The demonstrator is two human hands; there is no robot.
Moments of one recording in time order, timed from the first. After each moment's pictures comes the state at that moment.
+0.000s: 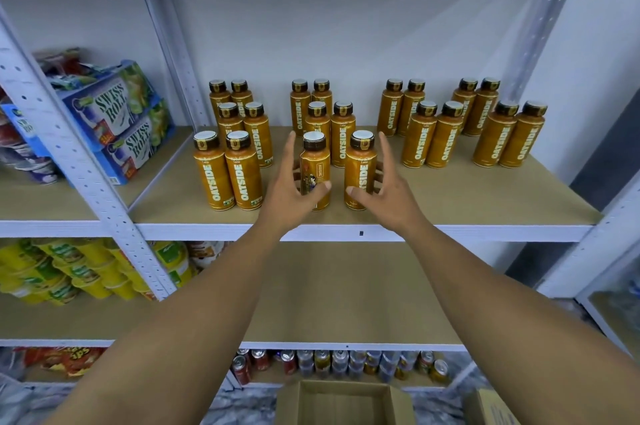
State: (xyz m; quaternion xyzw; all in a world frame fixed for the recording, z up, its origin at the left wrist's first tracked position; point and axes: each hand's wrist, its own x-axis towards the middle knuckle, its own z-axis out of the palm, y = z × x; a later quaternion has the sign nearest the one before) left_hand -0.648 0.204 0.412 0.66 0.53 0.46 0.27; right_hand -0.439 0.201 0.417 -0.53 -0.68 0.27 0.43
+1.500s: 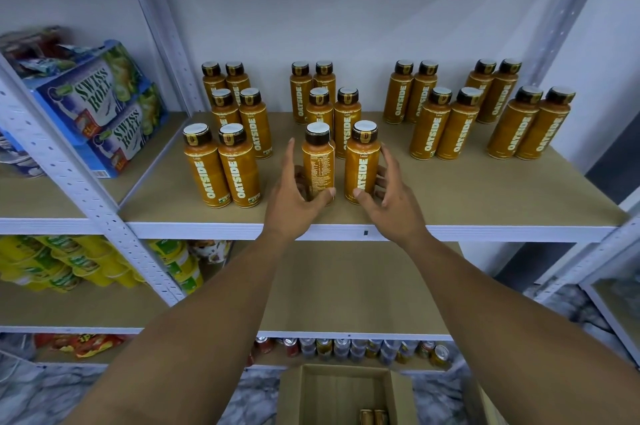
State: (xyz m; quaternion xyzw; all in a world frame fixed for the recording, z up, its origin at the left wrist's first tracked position) left_hand -0.639 0.214 0.388 0.62 0.60 0.44 0.24; right_hand -0.439 0.215 0.383 -0.56 -0.68 0.25 0.40
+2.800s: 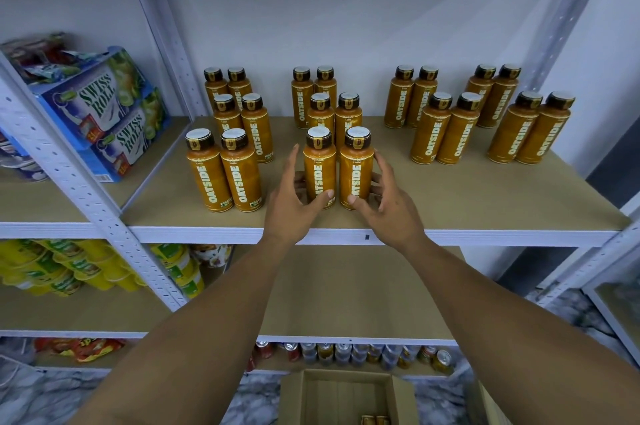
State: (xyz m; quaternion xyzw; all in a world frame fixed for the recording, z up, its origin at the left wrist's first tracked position) left_hand -0.643 0.214 0.386 0.62 0.59 0.45 0.25; right_hand -0.446 0.215 0.386 -0.58 -0.69 0.23 0.36
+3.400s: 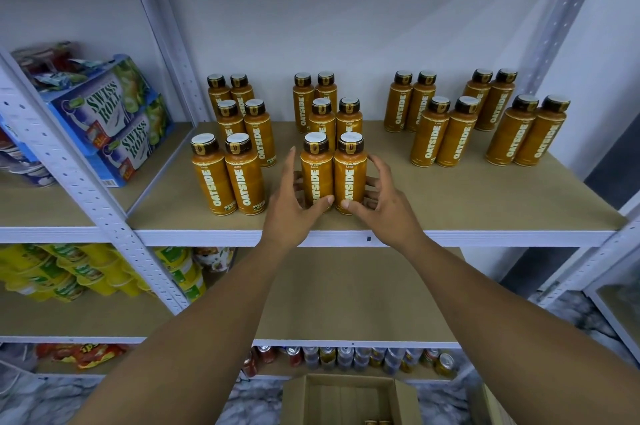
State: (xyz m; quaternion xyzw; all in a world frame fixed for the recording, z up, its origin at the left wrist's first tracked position) left_hand -0.651 0.205 0.392 0.63 0.57 0.45 0.26; right_hand -0.451 0.213 0.391 -0.54 -0.68 0.29 0.39
